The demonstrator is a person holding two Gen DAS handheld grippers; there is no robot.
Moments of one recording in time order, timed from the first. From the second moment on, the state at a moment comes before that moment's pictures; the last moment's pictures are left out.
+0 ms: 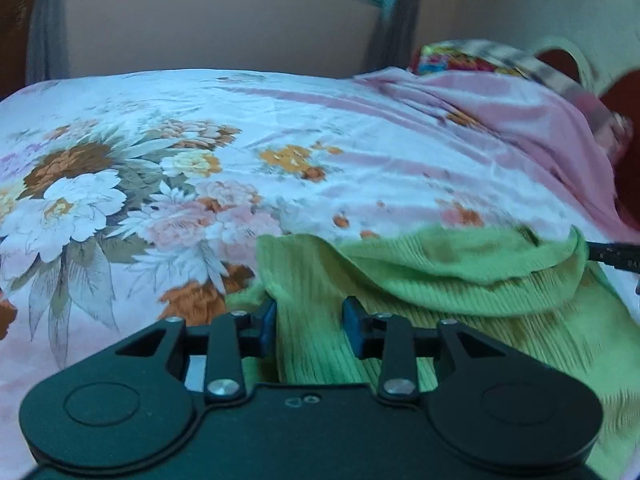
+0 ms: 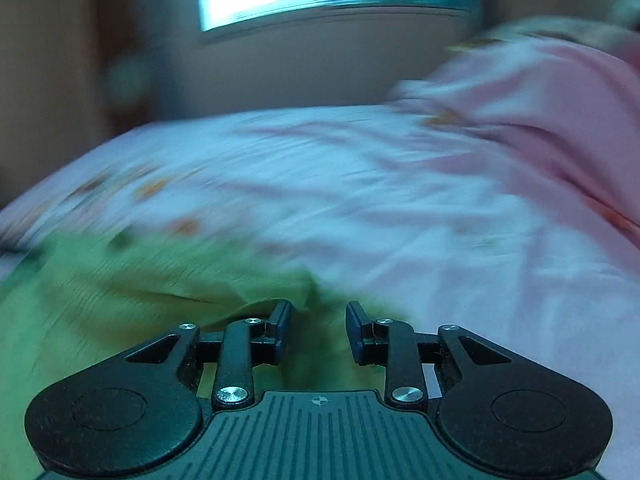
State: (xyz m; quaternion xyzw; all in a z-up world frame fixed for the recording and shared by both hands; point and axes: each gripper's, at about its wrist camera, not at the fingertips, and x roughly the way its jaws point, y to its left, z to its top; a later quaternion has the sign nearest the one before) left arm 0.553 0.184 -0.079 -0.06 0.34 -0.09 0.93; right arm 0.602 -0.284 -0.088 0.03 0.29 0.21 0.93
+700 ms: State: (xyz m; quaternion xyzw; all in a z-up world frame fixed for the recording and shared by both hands) left arm 0.586 0.204 -0.086 -0.10 0.34 -0.13 0.92; right arm 0.634 -0.297 -0.097 0.14 0.33 0.27 0.89
